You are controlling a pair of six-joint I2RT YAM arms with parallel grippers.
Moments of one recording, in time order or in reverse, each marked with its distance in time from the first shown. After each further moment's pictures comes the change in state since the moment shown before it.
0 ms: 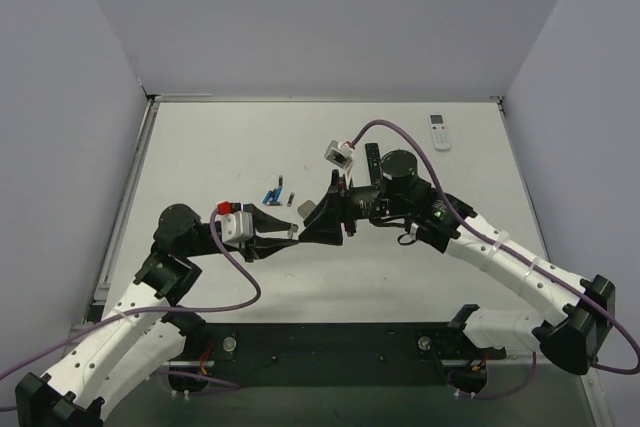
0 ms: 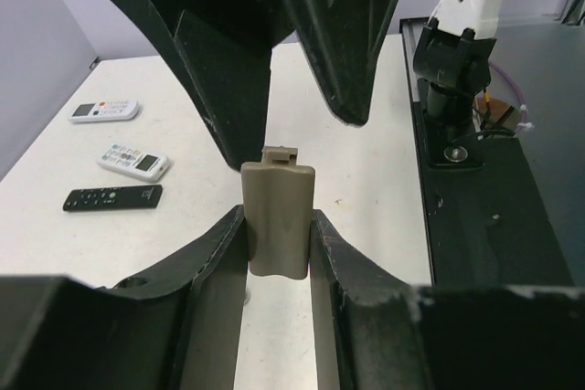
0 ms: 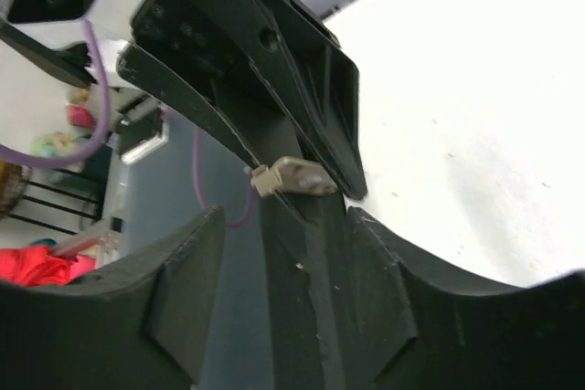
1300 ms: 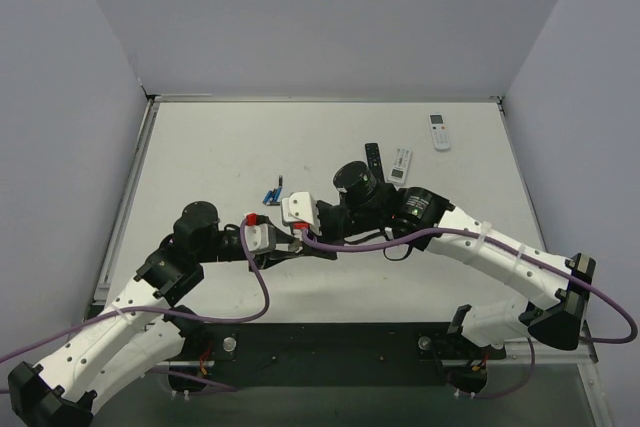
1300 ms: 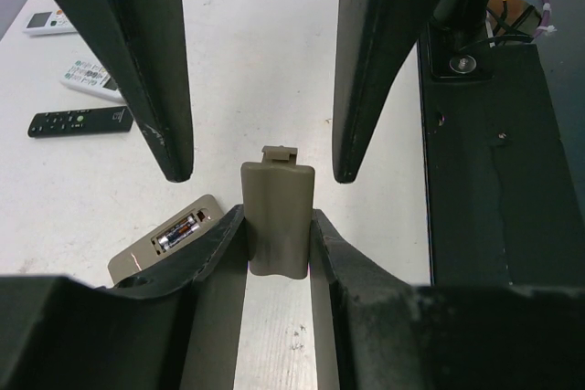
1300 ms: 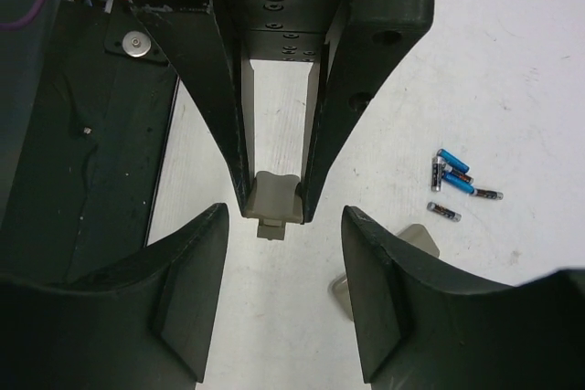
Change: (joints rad) left arm -0.111 0.019 0.065 -0.405 -0.158 0.277; right arm 0.224 0.130 0.286 -0.570 0.310 -1.050
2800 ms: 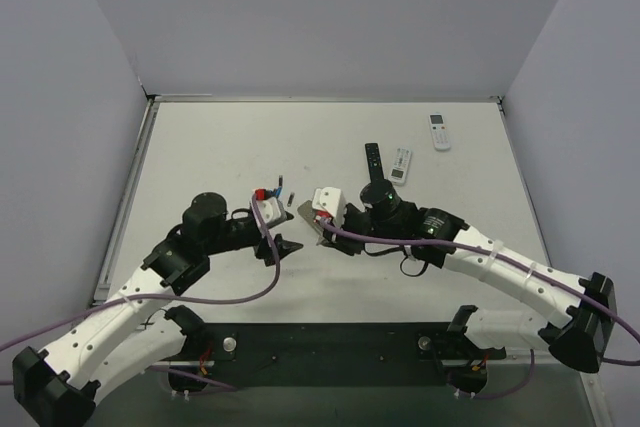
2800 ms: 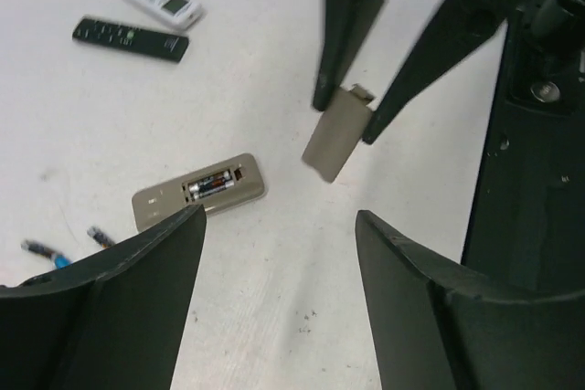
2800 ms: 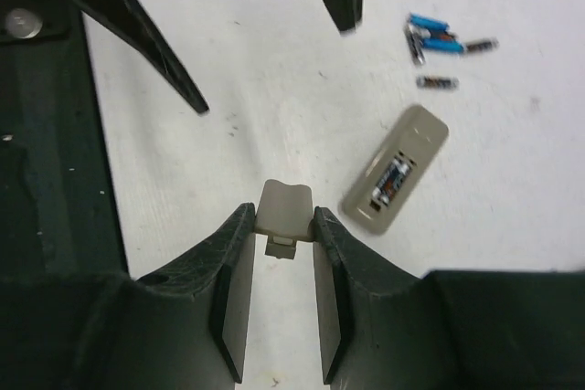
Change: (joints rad) left arm -0.005 0.052 0.024 0.000 -0.199 -0.103; right arm -0.073 -0.126 -0.272 0.138 0.147 0.188
